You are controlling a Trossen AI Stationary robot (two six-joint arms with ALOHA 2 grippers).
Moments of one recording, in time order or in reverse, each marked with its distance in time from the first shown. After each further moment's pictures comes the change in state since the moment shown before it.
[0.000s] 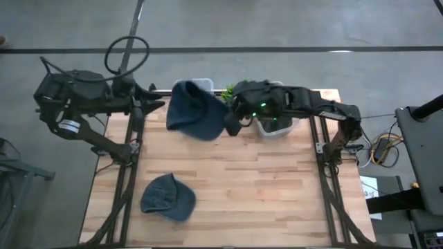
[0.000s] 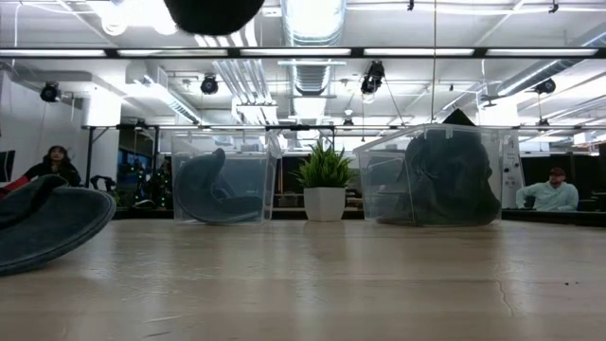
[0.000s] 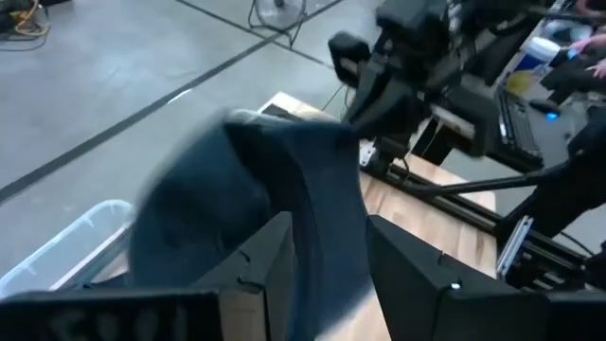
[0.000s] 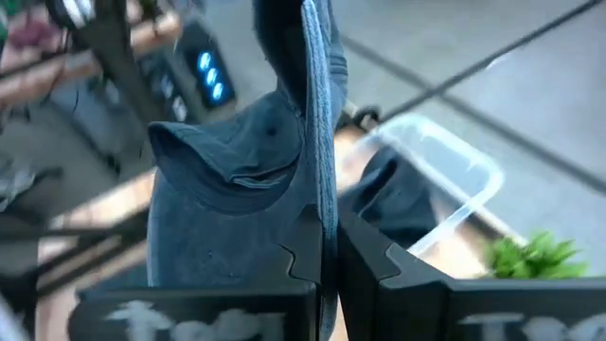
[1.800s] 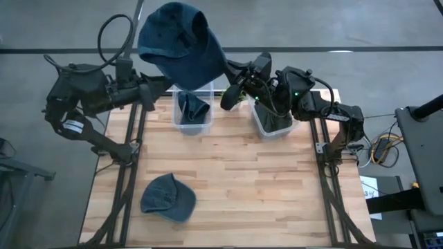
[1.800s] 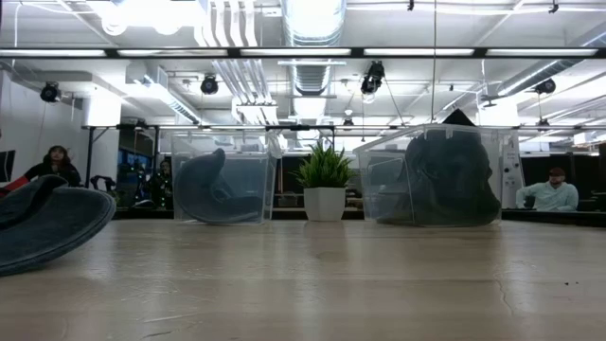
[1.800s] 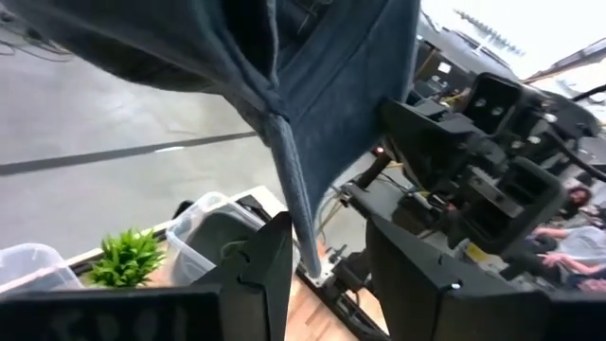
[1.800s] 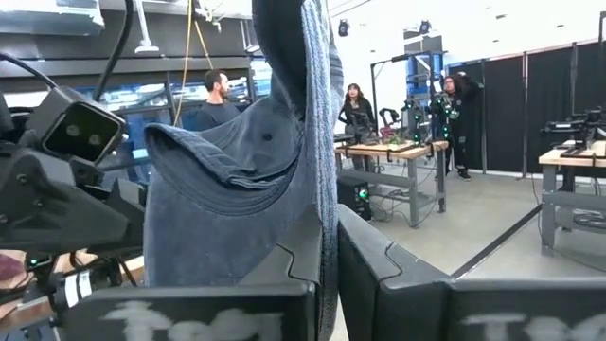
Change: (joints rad) left arm 0.000 0.056 -0.005 0.332 -0.190 -0.209; right arm 0.032 -0.016 -0.016 0.754 0.313 -0.424
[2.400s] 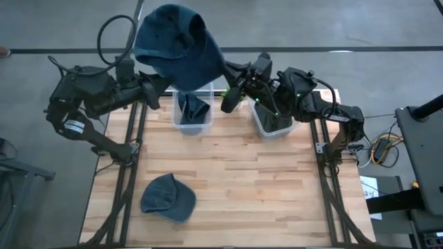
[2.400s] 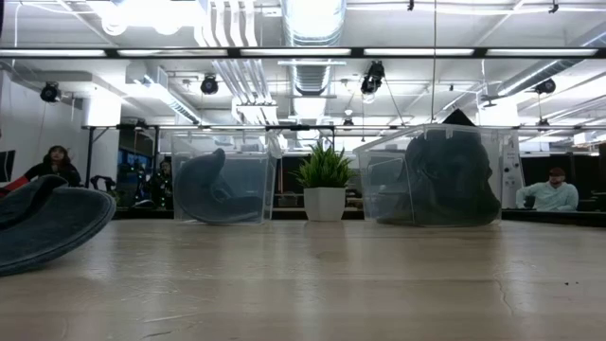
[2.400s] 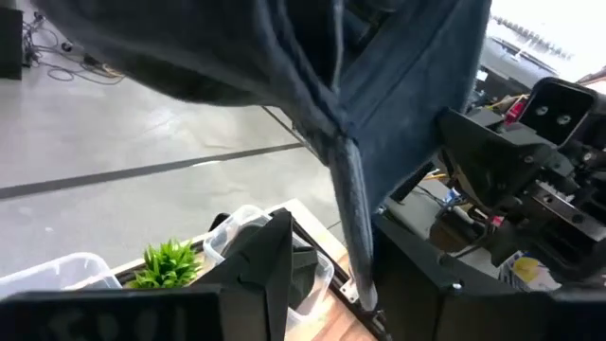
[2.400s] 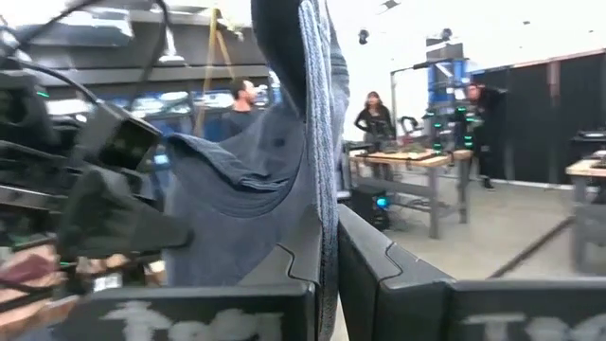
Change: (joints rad) left arm 0.000 0.011 0.000 -0.022 -0.104 0.019; right arm 0.015 -0.001 0.006 0.026 -0.039 -0.017
